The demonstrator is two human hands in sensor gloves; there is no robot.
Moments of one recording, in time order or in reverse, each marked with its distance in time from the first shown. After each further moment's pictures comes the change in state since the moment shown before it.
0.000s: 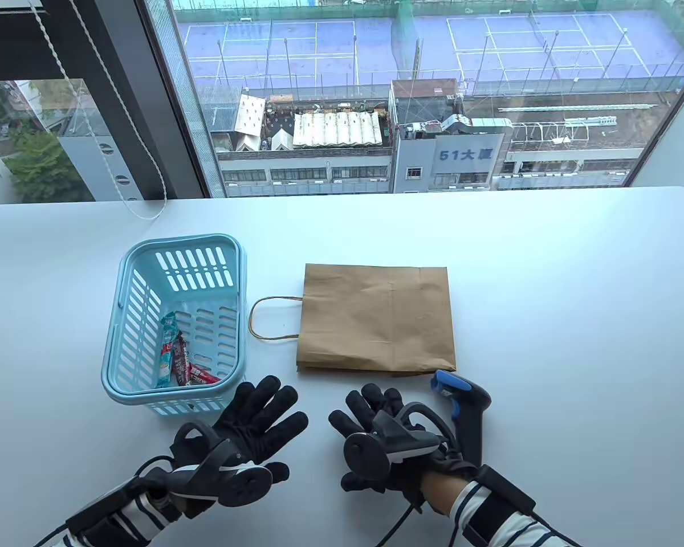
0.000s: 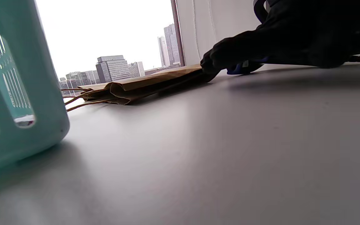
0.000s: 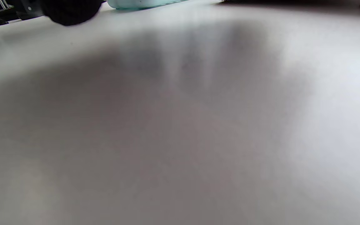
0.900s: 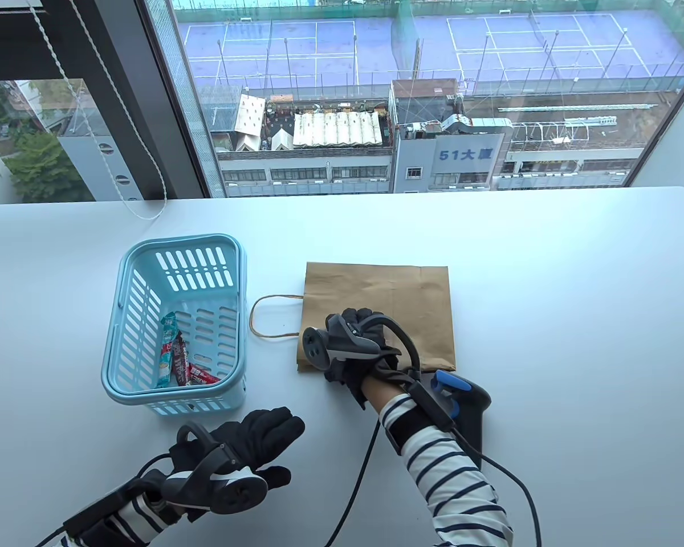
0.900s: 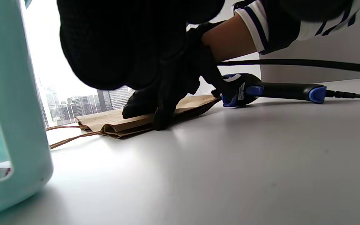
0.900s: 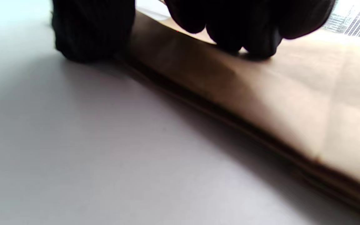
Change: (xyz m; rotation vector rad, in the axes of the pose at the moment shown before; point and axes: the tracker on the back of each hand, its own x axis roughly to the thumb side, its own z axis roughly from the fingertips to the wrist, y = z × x) left_hand 0.001 0.014 0.007 0.144 -0.010 0.040; right_hand -0.080 -0.071 -0.133 -0.005 0.378 0.134
